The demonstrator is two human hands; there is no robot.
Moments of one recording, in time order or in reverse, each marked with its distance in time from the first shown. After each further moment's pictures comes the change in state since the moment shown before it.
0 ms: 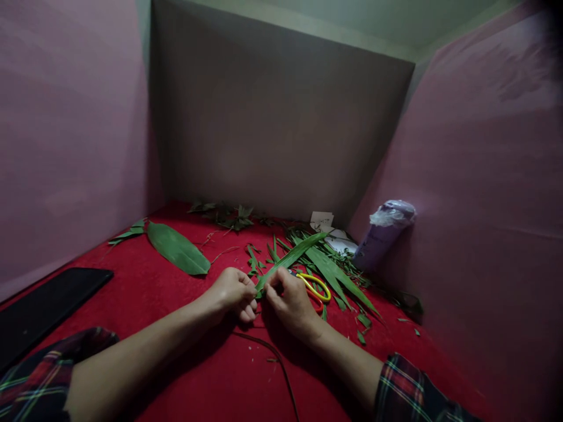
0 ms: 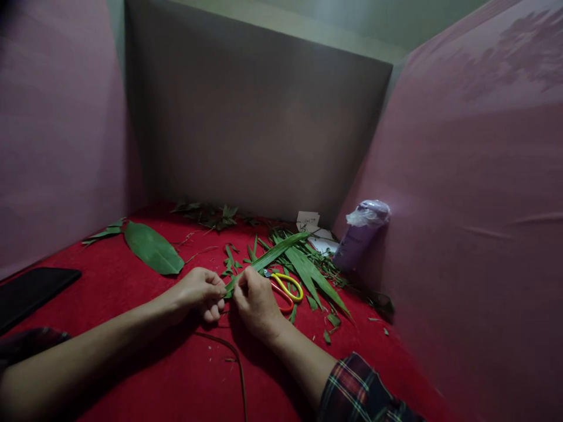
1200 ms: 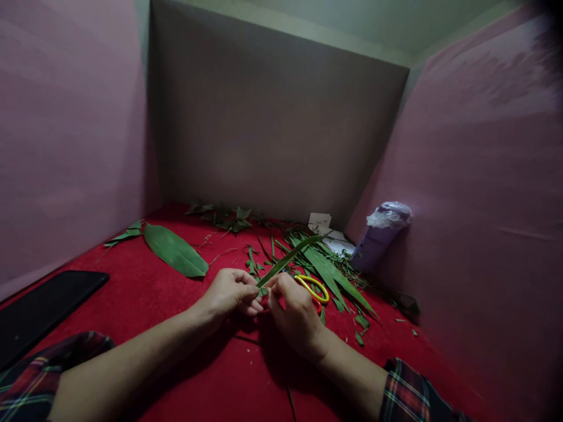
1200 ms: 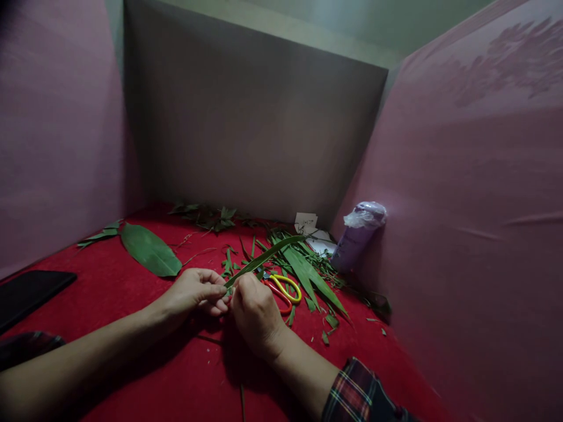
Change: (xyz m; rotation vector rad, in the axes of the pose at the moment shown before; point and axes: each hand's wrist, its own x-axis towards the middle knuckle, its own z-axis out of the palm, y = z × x) left_hand -0.008 0.000 0.001 -0.276 0.030 0.143; right_hand -0.009 -0.014 -0.009 -0.100 0.102 -0.220
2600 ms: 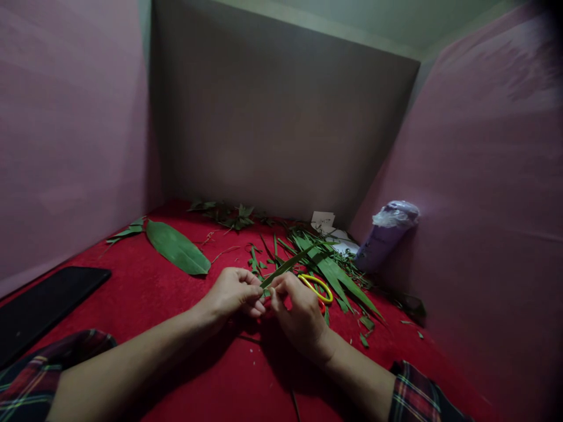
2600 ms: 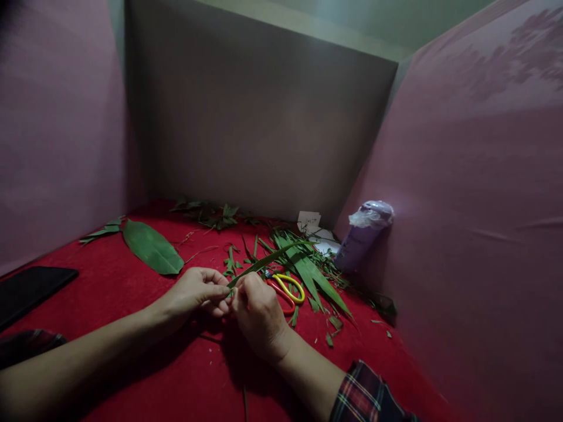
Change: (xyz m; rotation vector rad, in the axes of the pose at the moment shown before) left_hand 0.002 -0.003 0.000 0.014 -0.010 -0.026; right_hand -0.003 0.001 0.000 0.057 0.018 0.029
